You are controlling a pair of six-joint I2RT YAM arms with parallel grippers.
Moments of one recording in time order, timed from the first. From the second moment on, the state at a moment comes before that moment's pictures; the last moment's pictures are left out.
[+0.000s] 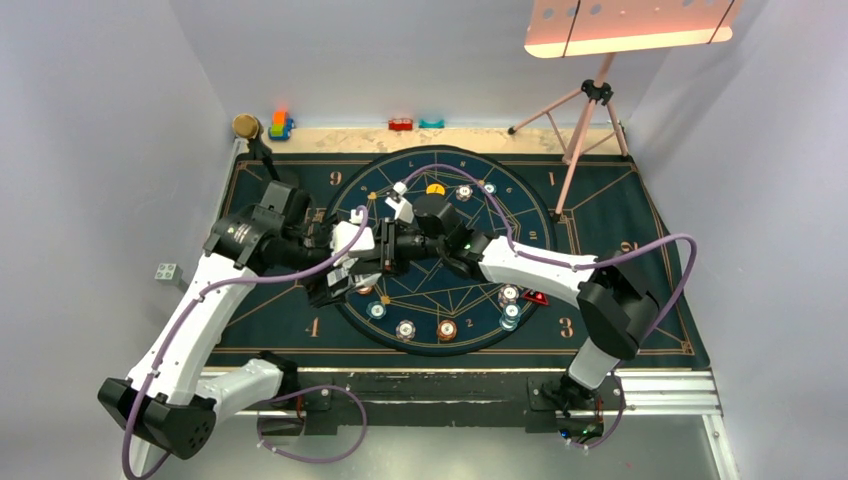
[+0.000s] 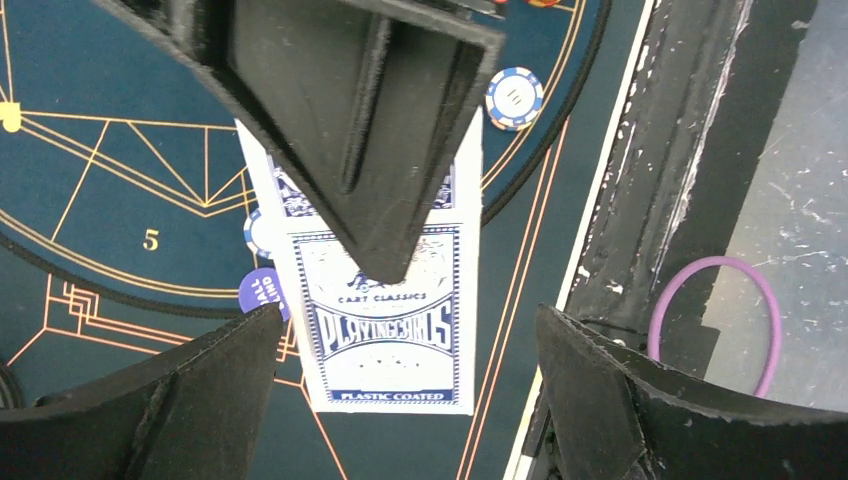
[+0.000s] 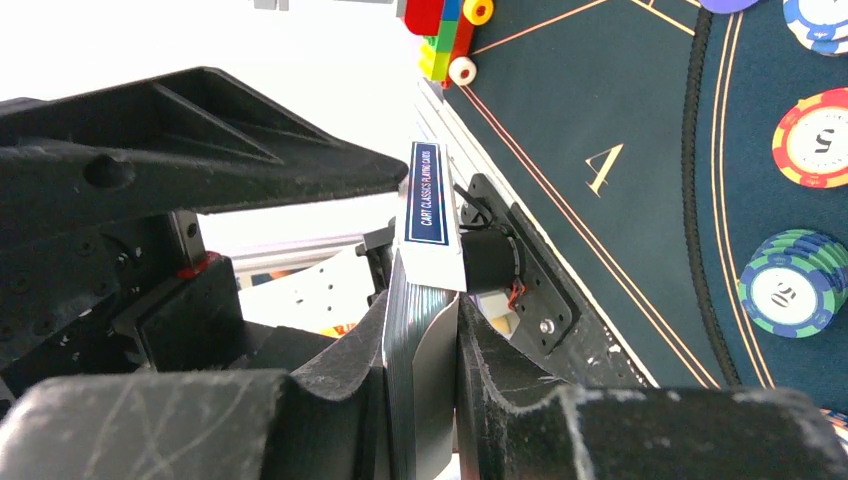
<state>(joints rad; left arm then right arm) -0.37 1.08 1.22 -1.24 0.52 0.82 0.92 1.66 1.14 0.15 -0.52 1.14</state>
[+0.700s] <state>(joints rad) -0.35 1.01 1.15 -1.18 0.69 0.83 0.91 1.55 1.07 0.18 -0.52 1.13</state>
